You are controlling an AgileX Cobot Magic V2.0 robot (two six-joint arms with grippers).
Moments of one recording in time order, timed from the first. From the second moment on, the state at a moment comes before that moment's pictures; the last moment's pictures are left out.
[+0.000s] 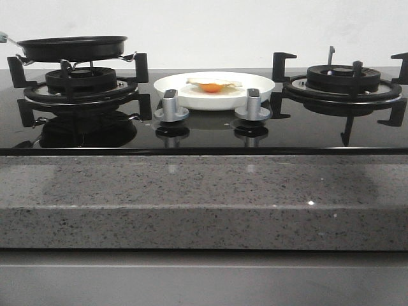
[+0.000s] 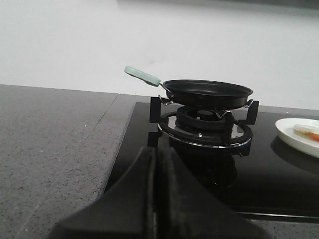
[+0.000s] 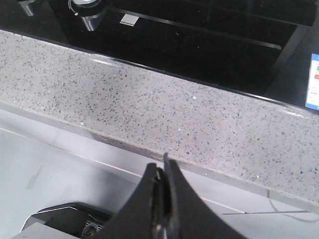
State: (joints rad) left arm -0.03 -0.01 0.01 0.03 -0.01 -0.12; right arm 0.33 0.55 -0.71 0.00 0.98 0.12
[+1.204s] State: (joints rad) left arm -0.03 -0.01 0.01 0.03 -0.01 -0.12; right arm 0.00 -0.01 0.03 0.01 0.06 0.08
